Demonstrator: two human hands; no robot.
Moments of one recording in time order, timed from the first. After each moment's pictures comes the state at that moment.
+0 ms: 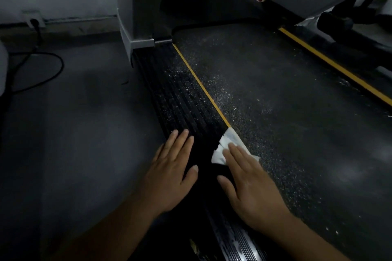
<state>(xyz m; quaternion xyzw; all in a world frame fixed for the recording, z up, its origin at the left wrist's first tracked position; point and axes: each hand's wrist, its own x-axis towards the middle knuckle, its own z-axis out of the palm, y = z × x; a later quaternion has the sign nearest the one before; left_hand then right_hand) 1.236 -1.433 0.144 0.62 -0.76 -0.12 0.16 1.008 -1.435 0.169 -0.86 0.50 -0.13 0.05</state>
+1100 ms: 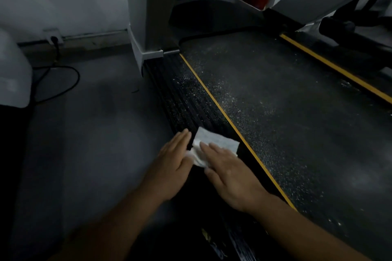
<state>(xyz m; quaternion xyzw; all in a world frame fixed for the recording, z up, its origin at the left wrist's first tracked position) 1.252 -1.431 0.169 0.63 -0.70 -0.23 0.25 1.046 -1.452 0.169 -0.88 0.41 -0.14 0.21</state>
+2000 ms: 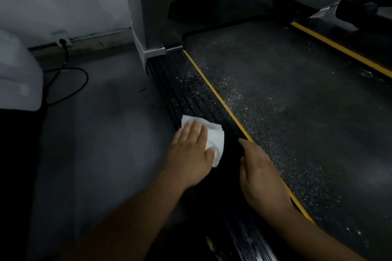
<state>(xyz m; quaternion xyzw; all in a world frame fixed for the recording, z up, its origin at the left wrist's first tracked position) 1.219 -1.470 0.181 0.67 -0.74 -0.05 0.05 1.023 -1.451 0.162 -0.77 0.55 -0.27 0.16</state>
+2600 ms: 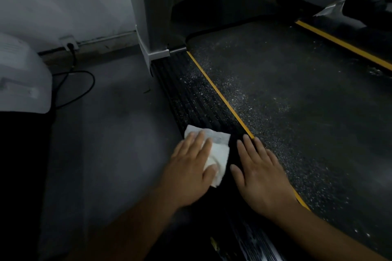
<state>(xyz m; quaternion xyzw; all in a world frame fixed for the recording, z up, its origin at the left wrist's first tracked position) 1.236 -1.435 0.173 0.62 -0.78 -0.07 0.04 1.023 -1.453 0.160 -0.82 0.56 -0.08 0.06</state>
